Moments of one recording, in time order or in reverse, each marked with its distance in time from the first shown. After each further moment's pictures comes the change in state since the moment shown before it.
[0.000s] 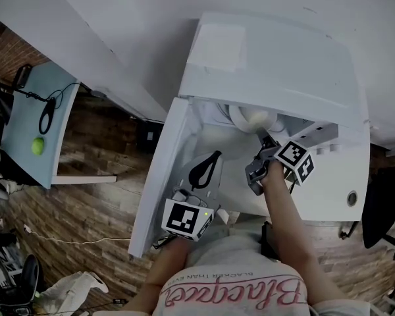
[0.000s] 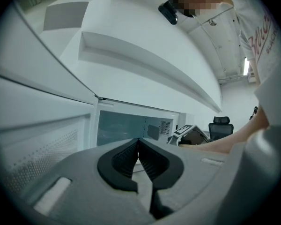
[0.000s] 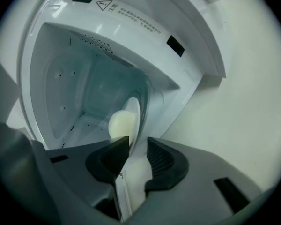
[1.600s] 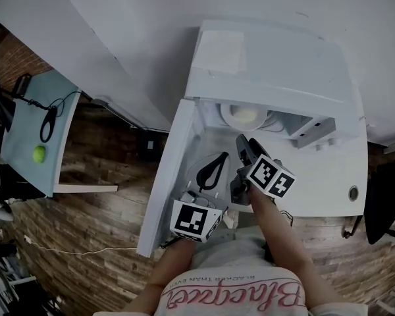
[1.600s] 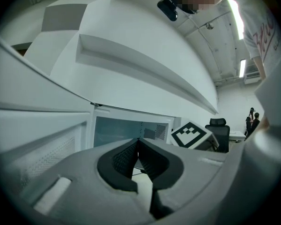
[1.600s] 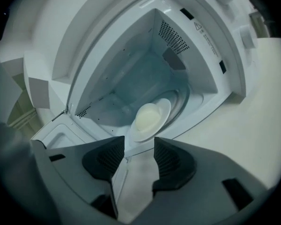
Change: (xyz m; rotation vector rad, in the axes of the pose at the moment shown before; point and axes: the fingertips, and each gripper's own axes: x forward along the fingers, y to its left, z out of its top) left arm -0.008 -0.011 0.014 0.014 -0.028 -0.040; right arm -0.018 0.054 -0.054 -0.428 -0.081 0.094
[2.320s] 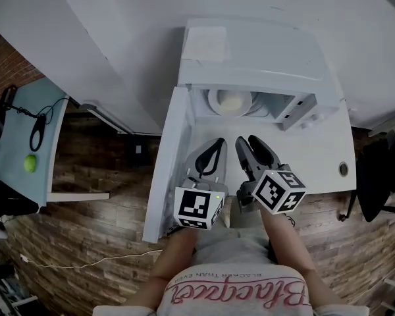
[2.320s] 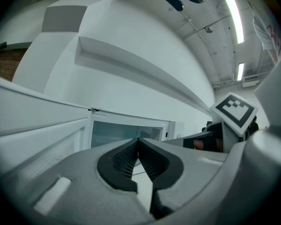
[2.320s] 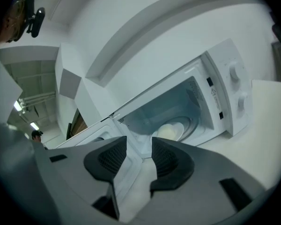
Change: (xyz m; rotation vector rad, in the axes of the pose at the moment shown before) left arm -0.016 -0.014 0.012 -0.011 -0.016 -0.030; right arm -0.102 0.066 0.013 -0.265 -0.121 0.125
